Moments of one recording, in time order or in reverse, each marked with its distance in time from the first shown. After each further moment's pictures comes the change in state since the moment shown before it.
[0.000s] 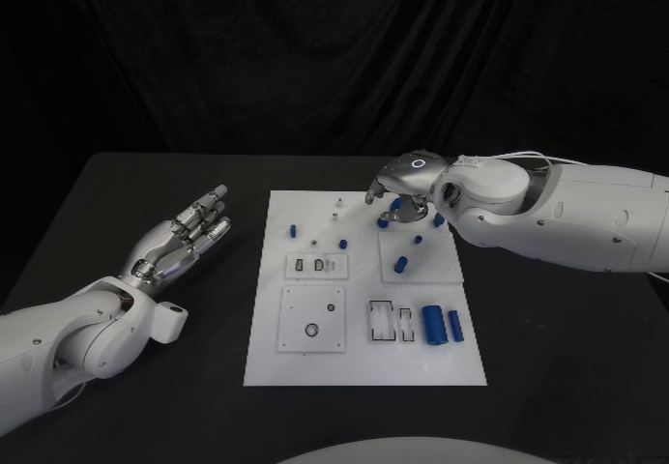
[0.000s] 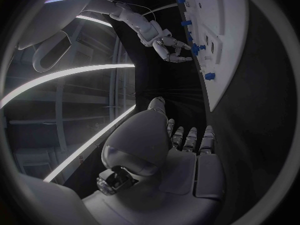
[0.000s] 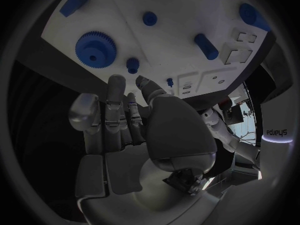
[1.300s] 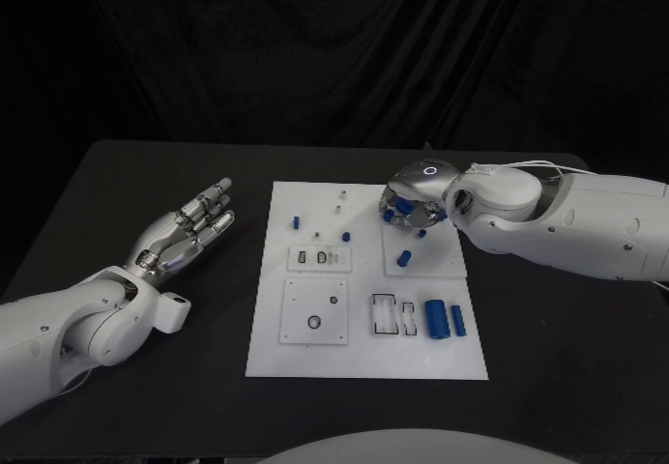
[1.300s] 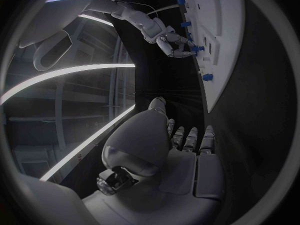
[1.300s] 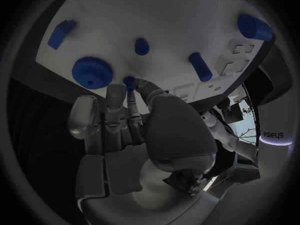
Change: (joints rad) left arm 0.000 0.006 0.000 -0.018 -0.002 0.026 0.000; left_hand 0.012 0.004 0.003 -0.003 0.011 0.000 0.000 0.000 0.000 0.006 0.019 0.000 0.000 0.001 0.013 0.000 0.000 0.000 0.007 0.014 0.004 0.003; right arm -0.043 -0.026 0.000 -0.006 0.013 -0.016 0.029; right_hand 0.014 -0.008 0.075 0.025 0.083 0.061 0.027 0.014 0.052 0.046 0.008 0.026 0.040 0.020 0.003 0.093 0.116 -0.005 0.020 0.005 0.057 0.097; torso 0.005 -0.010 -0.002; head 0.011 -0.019
